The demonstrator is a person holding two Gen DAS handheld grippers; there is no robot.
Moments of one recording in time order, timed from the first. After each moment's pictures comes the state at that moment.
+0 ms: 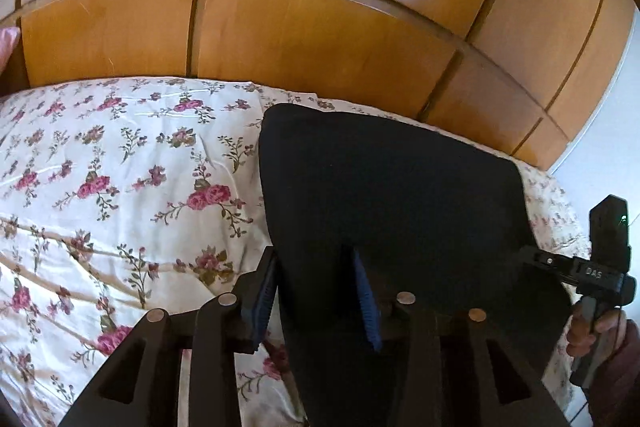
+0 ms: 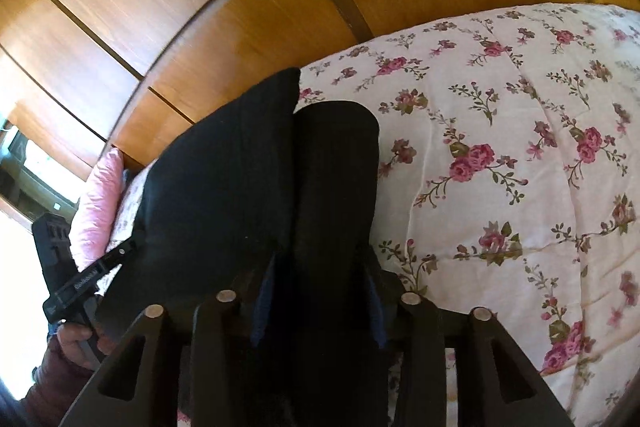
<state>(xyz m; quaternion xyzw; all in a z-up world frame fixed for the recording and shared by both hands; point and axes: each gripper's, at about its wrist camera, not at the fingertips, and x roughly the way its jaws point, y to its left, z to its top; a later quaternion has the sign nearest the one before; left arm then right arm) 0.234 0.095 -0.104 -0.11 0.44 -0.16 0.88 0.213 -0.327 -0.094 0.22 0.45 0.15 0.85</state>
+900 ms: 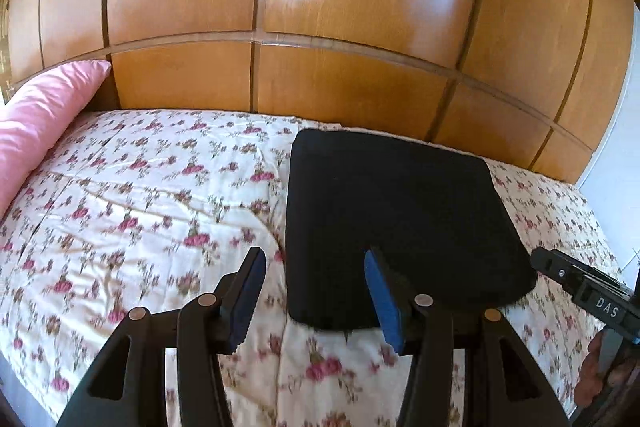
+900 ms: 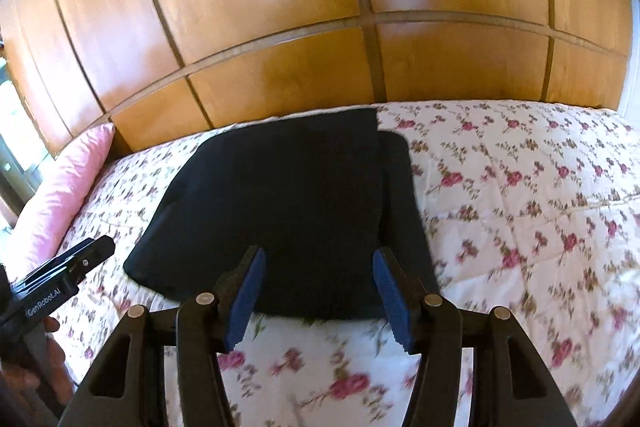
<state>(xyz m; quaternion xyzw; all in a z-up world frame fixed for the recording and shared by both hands) 0.096 0.071 -0.031 -0.07 0.38 -0.04 0.92 0.095 -0.244 -0.021 0.08 0.37 0.07 0.92</state>
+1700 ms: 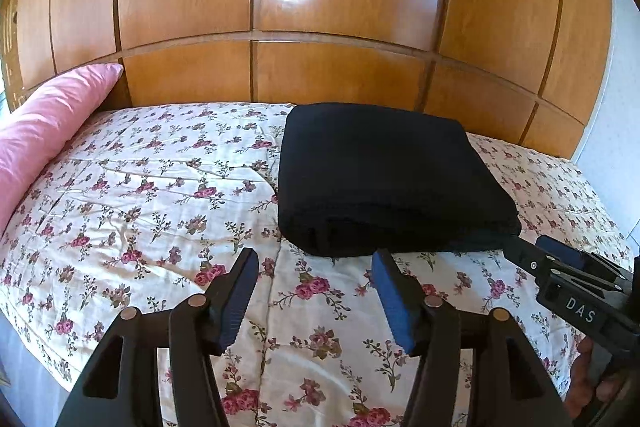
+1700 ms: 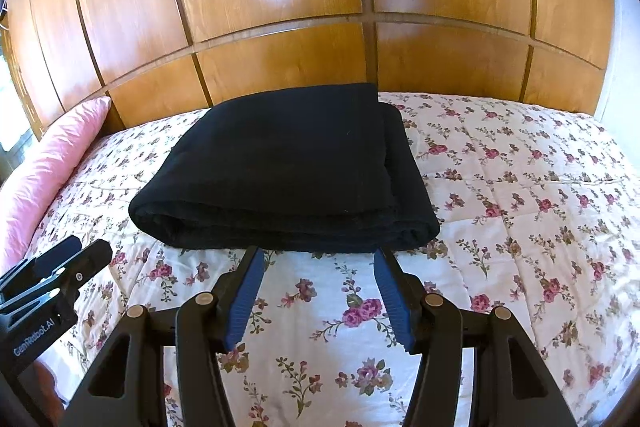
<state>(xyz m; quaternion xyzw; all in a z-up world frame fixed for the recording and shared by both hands) 0.030 0.053 -0.040 -0.05 0.36 -0.04 0.93 0.040 -0.216 -0.033 0.04 0.36 0.03 0.93</state>
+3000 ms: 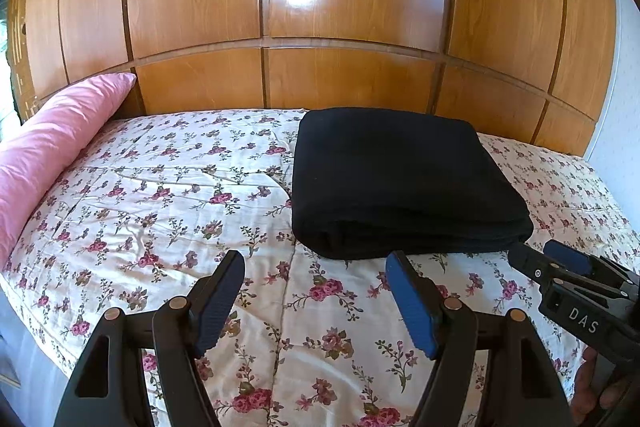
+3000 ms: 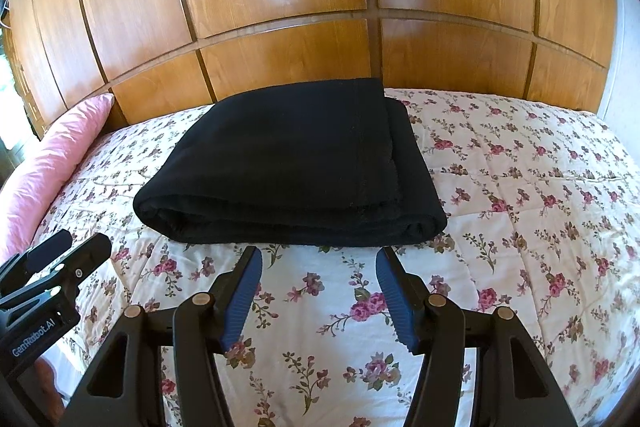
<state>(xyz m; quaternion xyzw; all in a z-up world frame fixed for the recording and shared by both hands) 0.027 0.054 -0.037 -0.03 0.36 -0.01 0.93 0.038 -0.211 -0.036 0.05 0.37 0.04 0.93</state>
